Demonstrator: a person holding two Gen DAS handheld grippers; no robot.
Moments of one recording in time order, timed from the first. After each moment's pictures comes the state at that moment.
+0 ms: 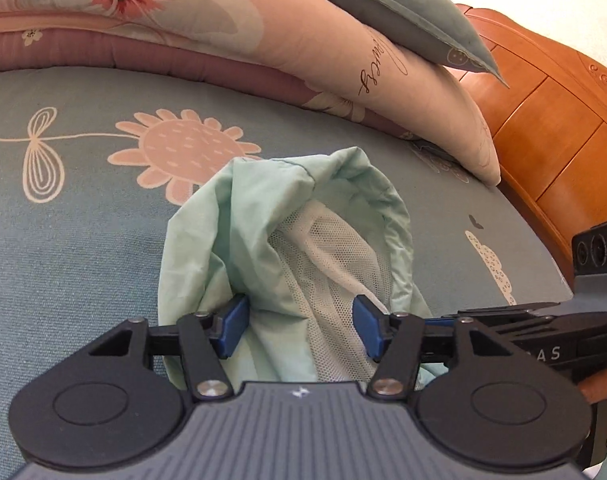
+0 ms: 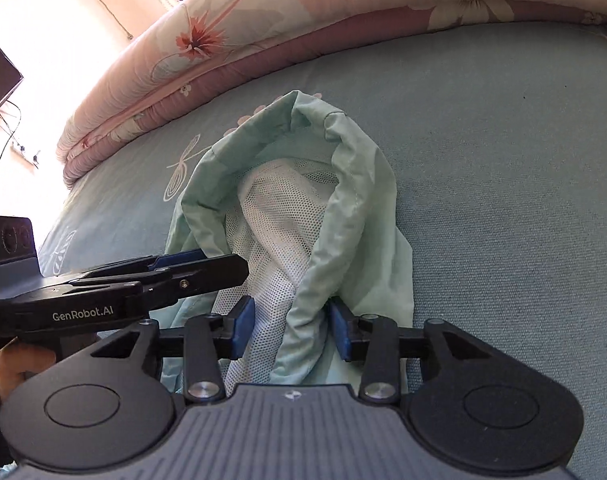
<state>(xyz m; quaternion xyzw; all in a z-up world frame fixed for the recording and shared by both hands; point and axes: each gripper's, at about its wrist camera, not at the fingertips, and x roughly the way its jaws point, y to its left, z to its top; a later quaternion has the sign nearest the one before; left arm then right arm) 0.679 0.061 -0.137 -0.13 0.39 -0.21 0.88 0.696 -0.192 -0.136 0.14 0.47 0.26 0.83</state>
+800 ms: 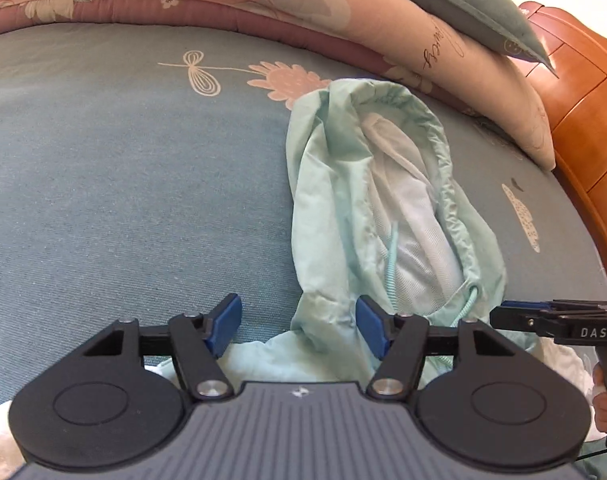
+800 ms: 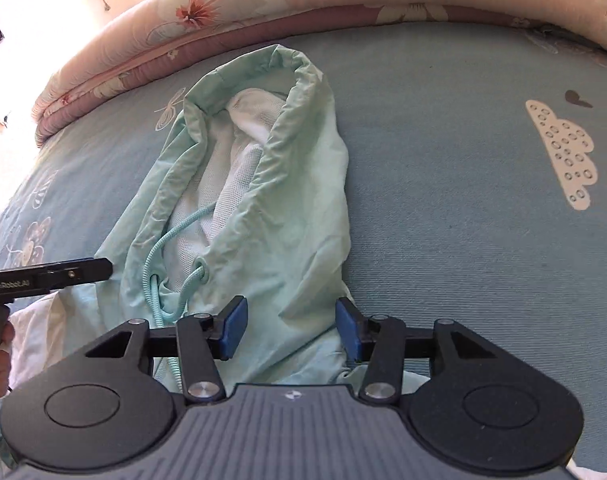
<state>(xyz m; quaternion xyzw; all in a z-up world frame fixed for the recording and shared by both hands) 0.536 0.095 -0.101 -0.15 0.44 -0.09 0.88 0.571 -0.222 -0.103 0.07 0.49 0.19 0.85</state>
